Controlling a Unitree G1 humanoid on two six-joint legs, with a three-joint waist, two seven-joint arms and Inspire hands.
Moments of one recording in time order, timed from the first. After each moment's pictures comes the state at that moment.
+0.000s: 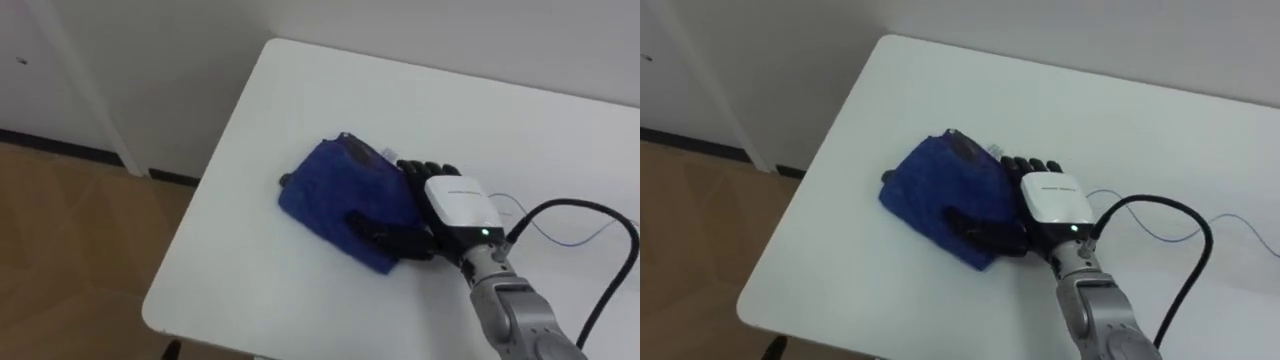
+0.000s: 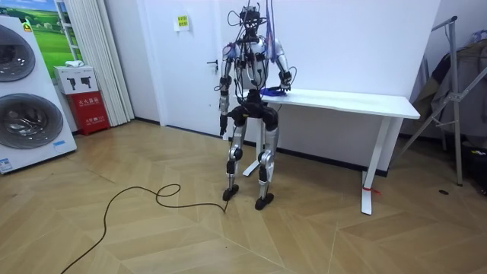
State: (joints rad) left arm 0.13 0.24 0.02 1.05 0.03 0.06 0.05; right arm 0.02 -0.37 0.33 0.16 -1.03 0.10 -0.12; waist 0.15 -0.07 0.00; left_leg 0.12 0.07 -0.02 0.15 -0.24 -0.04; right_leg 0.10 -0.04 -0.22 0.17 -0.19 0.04
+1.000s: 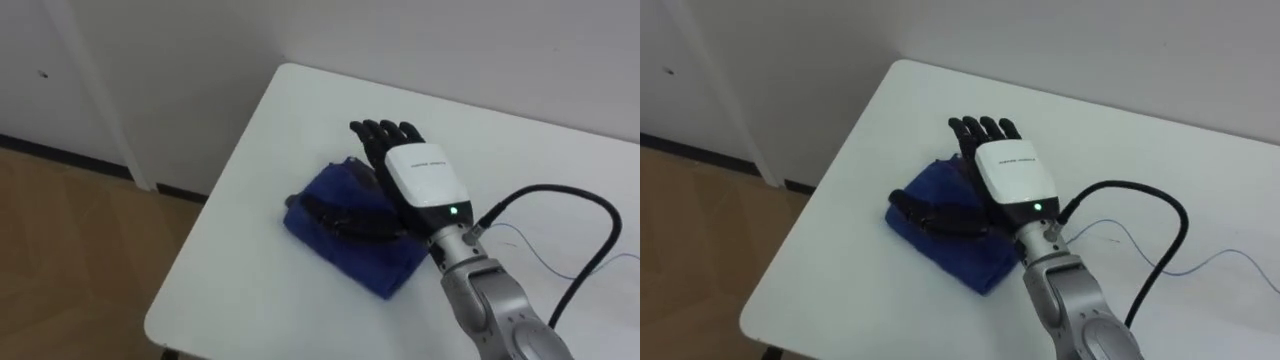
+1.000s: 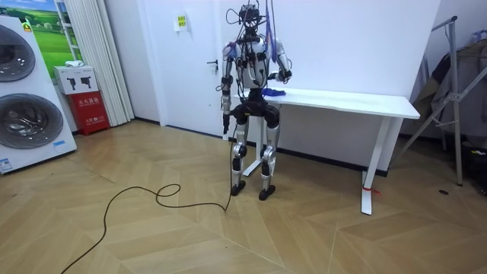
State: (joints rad) left arm 0.10 0.22 -0.03 1.12 -0.07 0.03 0.06; right arm -0.01 -0.34 0.41 0.02 -1.05 0.05 -0.19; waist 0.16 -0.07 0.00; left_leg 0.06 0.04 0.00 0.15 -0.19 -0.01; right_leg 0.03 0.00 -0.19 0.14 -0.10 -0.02
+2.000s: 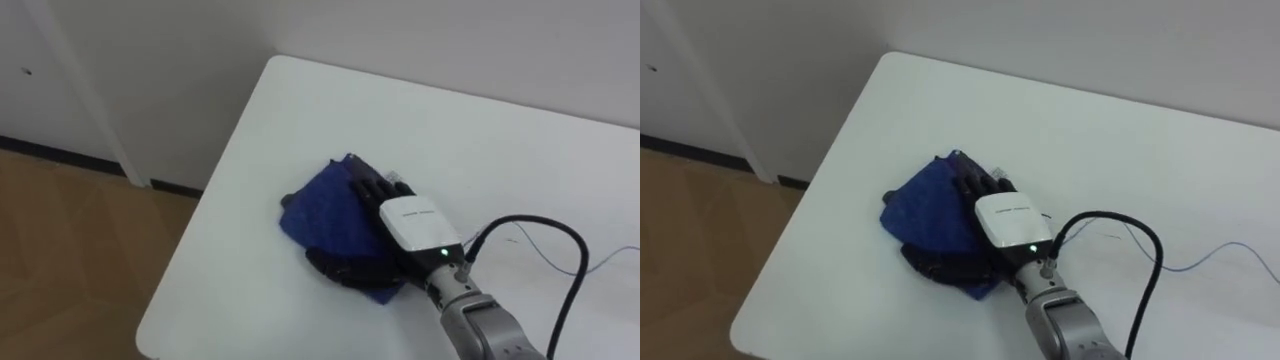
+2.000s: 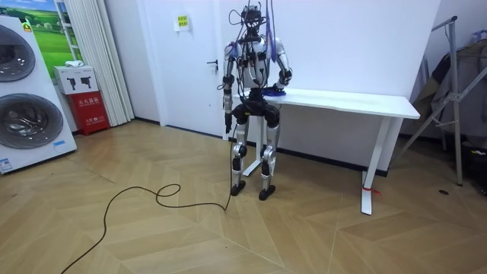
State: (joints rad) left arm 0.08 0.22 -0.07 1.12 -0.08 0.02 0.04; right arm 0.06 -0.35 0.45 0.15 -1.06 0.05 -0.11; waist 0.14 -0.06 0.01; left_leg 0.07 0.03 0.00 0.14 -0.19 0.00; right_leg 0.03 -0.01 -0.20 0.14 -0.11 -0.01
